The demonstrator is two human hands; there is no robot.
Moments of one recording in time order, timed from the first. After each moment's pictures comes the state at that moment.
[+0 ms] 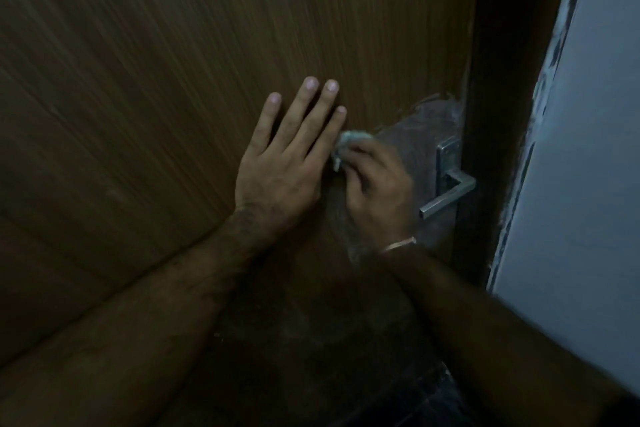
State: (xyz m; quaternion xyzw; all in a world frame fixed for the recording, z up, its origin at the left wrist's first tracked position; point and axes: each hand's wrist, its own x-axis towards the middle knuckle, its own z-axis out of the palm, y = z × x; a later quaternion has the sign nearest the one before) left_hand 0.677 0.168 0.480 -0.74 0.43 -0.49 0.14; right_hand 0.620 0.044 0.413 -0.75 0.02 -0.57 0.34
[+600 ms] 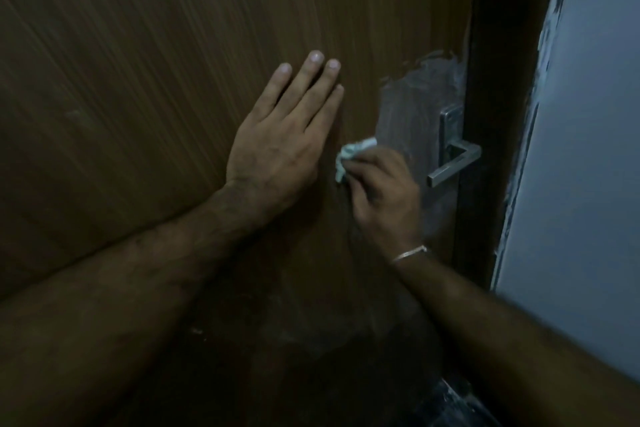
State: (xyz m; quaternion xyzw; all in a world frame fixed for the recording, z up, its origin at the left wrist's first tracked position) left_hand 0.673 0.190 0.452 -0.73 0.46 -0.49 0.15; right_hand 0.609 0.066 0.345 -0.79 0.02 -0.55 0.27
